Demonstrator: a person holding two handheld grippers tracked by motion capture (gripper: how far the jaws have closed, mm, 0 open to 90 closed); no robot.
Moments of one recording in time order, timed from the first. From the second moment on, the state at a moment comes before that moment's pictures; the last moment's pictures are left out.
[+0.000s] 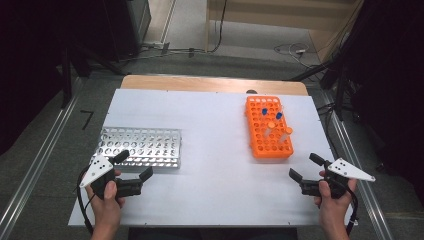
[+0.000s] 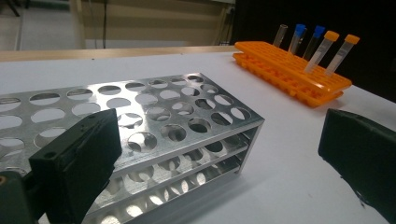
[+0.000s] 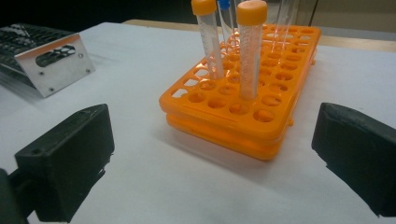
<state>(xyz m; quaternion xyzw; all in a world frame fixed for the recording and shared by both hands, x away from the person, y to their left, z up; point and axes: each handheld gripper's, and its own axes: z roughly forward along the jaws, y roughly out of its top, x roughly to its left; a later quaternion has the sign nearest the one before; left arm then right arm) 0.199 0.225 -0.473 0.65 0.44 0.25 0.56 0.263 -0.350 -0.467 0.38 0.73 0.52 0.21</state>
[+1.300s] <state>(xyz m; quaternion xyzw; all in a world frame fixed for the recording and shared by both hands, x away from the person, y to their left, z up) 0.199 0.207 -0.470 0.67 0.42 0.24 0.56 0.344 -0.321 -0.472 0.44 0.73 0.48 0.20</state>
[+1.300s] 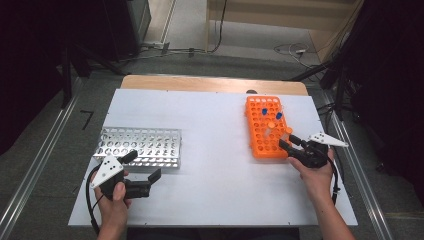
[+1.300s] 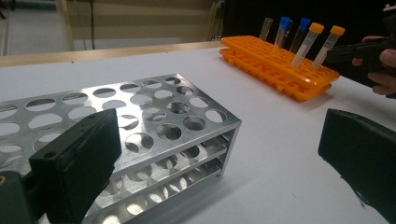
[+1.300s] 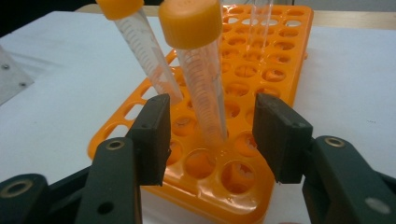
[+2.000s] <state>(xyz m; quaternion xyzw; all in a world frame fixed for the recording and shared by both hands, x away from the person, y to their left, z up) 0.200 0.204 -0.470 0.67 0.42 0.23 0.57 0.354 -0.305 -0.486 0.43 0.73 0.47 0.24</state>
